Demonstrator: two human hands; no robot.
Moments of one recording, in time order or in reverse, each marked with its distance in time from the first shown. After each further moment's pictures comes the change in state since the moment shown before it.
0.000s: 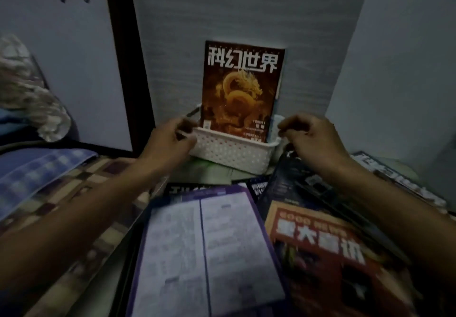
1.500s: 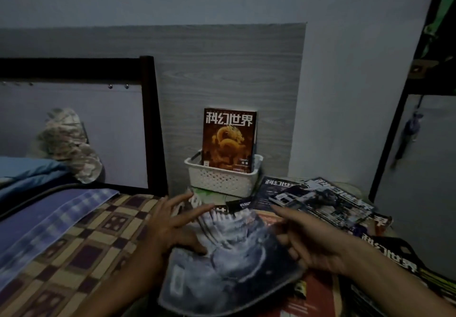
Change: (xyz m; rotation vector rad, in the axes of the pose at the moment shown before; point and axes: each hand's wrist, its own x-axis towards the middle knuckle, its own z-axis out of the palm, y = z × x) left_hand -0.181 0.073 -0.065 0.380 -0.095 0.831; right_hand -0.177 -0.057 -0.067 0.660 -0.759 0.663
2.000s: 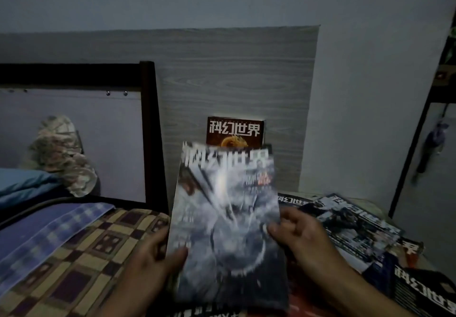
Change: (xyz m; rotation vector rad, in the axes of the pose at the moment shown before) left_hand -0.009 -0.020 0.015 -0.843 0.145 -0.967; right_hand 0.046 -0.014 0.018 -0.072 0.433 -0.575
